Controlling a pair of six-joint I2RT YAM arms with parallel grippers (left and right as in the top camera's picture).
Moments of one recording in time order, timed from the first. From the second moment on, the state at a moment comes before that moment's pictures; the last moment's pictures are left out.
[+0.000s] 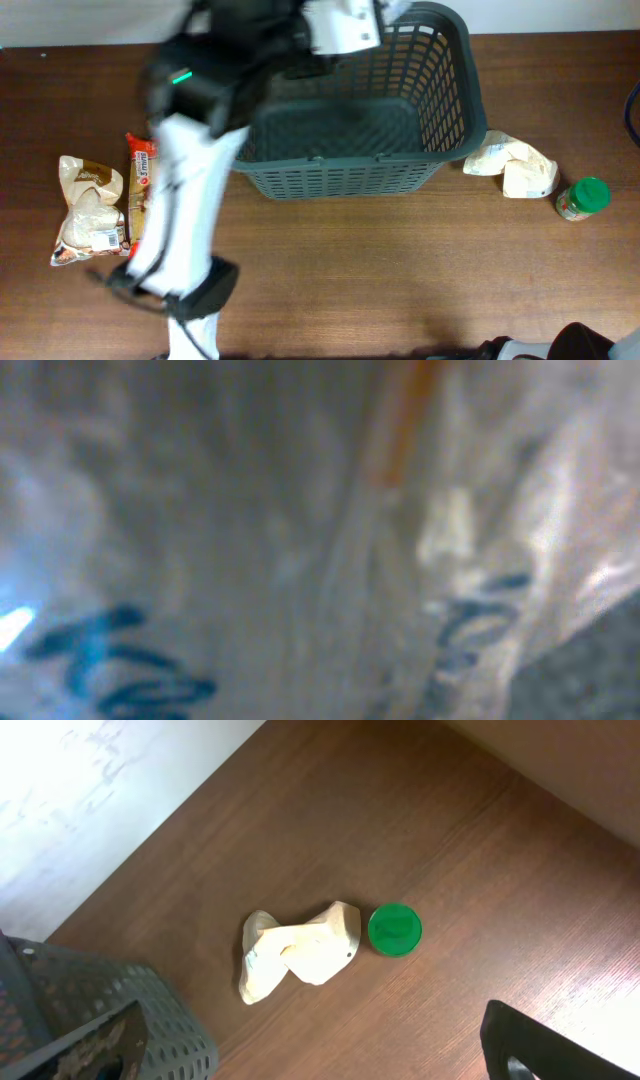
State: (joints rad) left arm -0.49 2.05 2.78 -1.25 0.09 1.04; right arm -0.58 1.54 2.19 -1.52 -0.07 0.27
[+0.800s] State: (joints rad) left arm -0.62 2.45 2.58 -1.22 -0.28 0.95; right arm -0.58 1.54 2.19 -1.52 -0.07 0.27
